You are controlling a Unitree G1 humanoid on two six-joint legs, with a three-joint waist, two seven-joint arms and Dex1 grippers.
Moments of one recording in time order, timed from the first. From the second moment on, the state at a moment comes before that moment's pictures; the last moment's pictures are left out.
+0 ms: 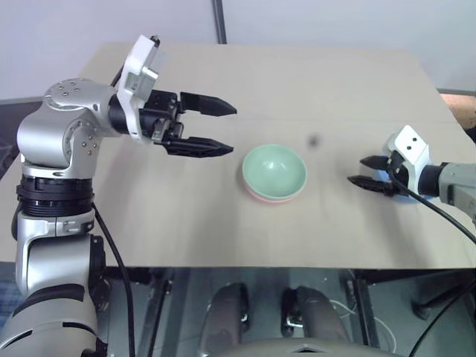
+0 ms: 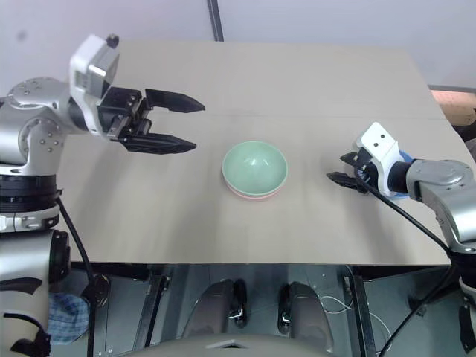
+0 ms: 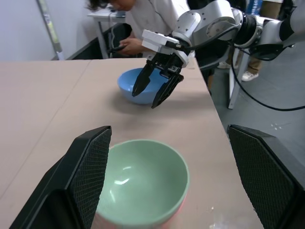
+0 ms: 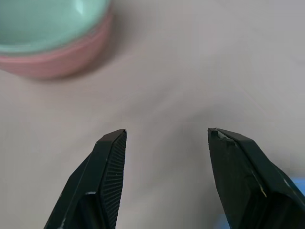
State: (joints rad) left arm -0.88 0.84 0.03 0.09 -0.59 0.60 -1.53; right arm -0.39 -0.91 -0.02 -0.27 0.39 0.83 0.80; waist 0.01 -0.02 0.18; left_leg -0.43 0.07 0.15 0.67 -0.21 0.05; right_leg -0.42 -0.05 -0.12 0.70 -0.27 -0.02
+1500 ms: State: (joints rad) left arm -0.79 0.87 0.04 0.13 -0.57 0.52 -1.54; right arm -0.36 -1.04 0.04 -0.29 0.32 1.06 0.83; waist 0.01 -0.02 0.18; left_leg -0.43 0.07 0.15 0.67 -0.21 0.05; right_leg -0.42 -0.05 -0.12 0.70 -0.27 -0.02
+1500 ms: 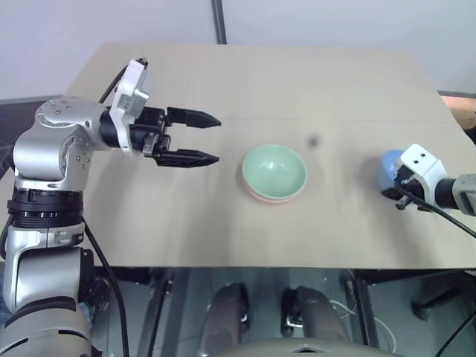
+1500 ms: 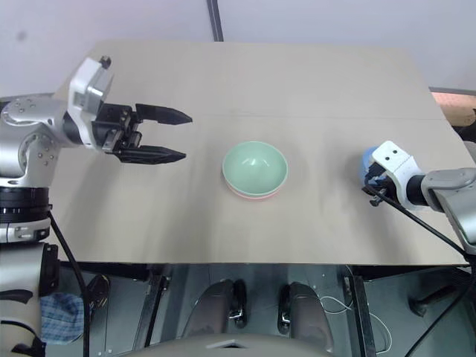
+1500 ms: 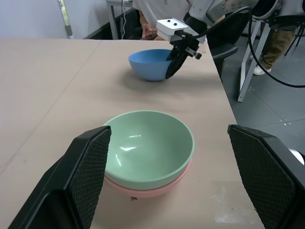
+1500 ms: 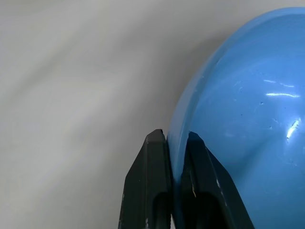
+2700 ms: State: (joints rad) left arm -0.73 0.96 0.11 0.21 -0.54 0.47 -1.52; right arm -0.85 -0.73 0.62 -0.45 0.04 0.72 1.00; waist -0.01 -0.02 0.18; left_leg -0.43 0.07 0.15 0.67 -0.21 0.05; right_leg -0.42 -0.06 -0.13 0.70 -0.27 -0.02
